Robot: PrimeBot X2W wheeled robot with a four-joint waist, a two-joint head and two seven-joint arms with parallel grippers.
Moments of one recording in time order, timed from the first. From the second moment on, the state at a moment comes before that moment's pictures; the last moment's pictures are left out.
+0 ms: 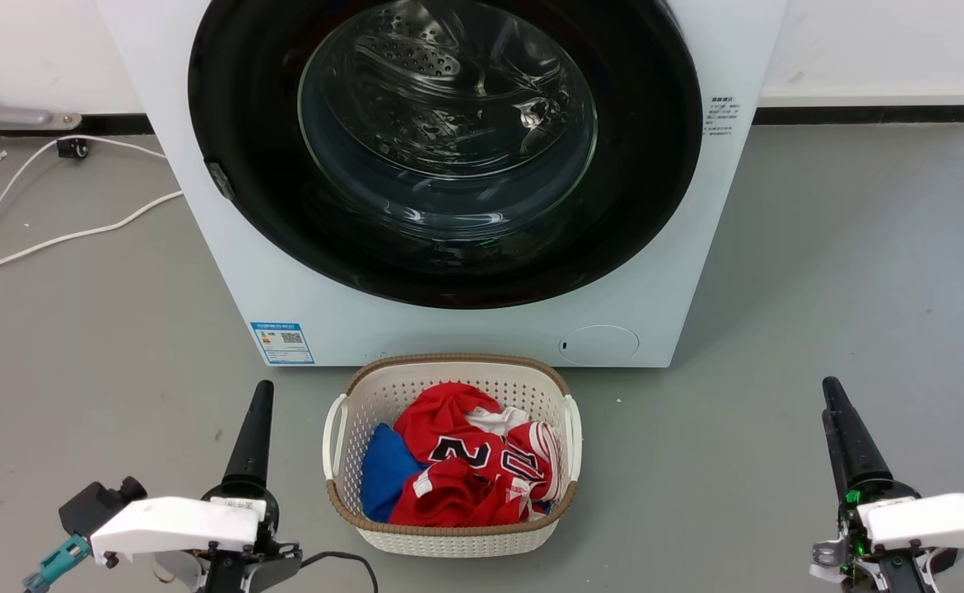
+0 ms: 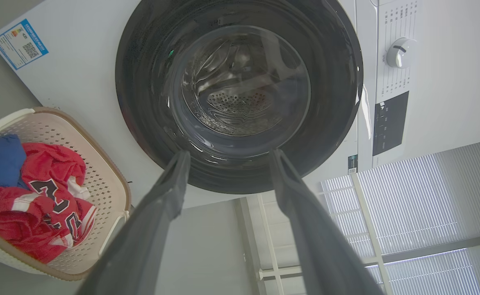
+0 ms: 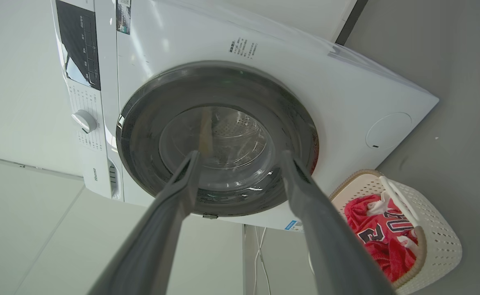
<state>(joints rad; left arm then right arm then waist) -0.07 0.06 0.03 0.20 -1.36 -0.13 0.01 -0.04 -0.07 -0.05 0.19 1.36 0.13 0.01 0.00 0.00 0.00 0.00</state>
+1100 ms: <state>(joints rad) -0.08 0.14 -0.10 0.14 -0.64 -0.09 -0.10 -0.03 -0.12 -0.01 0.12 0.68 0.13 -0.05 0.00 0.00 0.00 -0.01</state>
